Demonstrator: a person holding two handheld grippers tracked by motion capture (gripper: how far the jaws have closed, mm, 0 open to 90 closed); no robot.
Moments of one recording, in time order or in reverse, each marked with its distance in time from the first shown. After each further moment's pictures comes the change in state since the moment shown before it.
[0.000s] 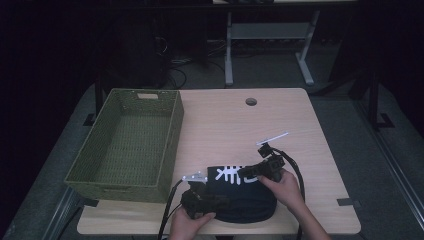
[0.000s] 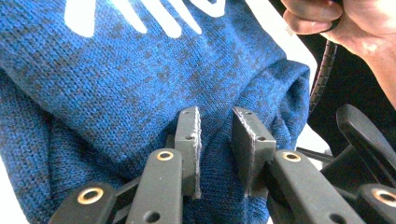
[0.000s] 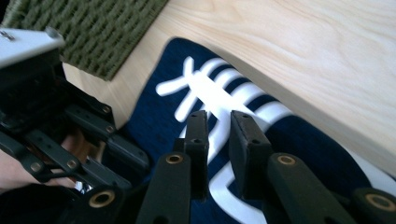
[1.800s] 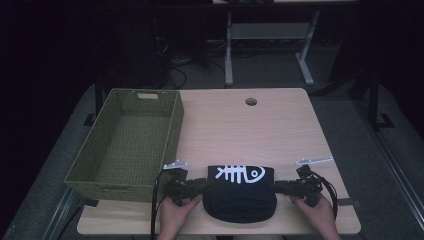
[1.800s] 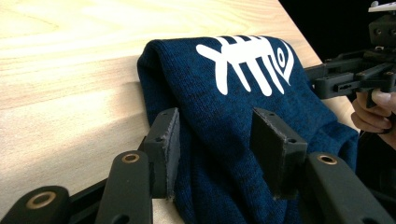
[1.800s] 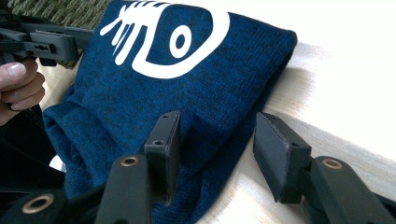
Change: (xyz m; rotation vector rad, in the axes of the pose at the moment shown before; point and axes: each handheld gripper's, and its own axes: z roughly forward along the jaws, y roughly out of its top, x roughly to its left) left arm 0.024 0.016 -0.036 -0.129 0.188 -0.129; right arm -0.029 -0.092 -0.058 -0.167 -0.122 0.091
